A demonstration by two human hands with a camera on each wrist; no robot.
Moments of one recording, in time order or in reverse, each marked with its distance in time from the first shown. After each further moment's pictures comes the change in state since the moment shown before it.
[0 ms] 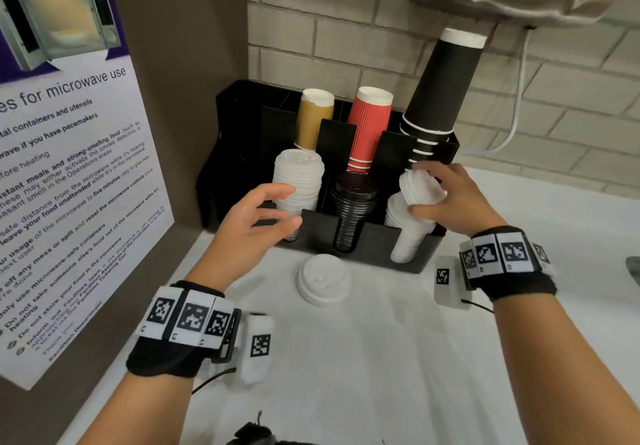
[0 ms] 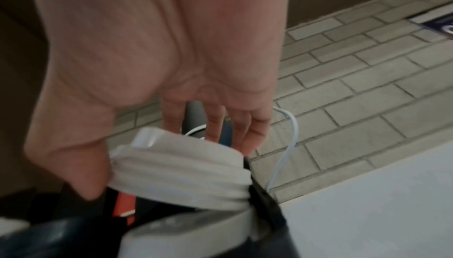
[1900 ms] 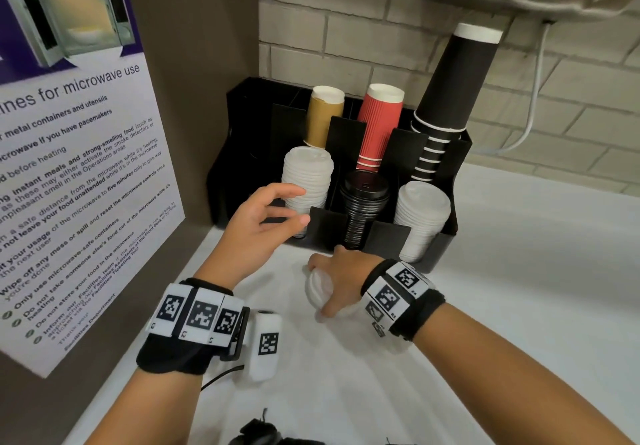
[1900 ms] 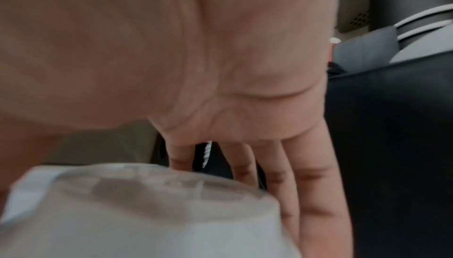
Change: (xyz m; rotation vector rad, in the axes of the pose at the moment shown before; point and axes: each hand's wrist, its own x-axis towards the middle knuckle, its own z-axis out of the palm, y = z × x) left_hand -0.006 0.012 0.002 0.057 0.009 -0.003; right_hand -0.046 -0.087 0.123 -0.644 -0.951 -0.137
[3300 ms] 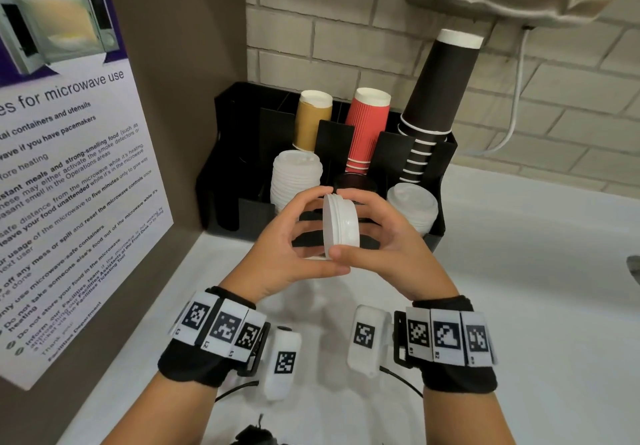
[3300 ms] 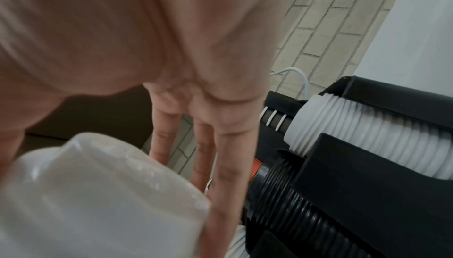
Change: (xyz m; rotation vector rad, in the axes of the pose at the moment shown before) left_hand -0.007 0.006 0.035 -0.189 -0.258 0.023; right_hand -0.079 0.022 -0.001 1.204 0.782 -0.420
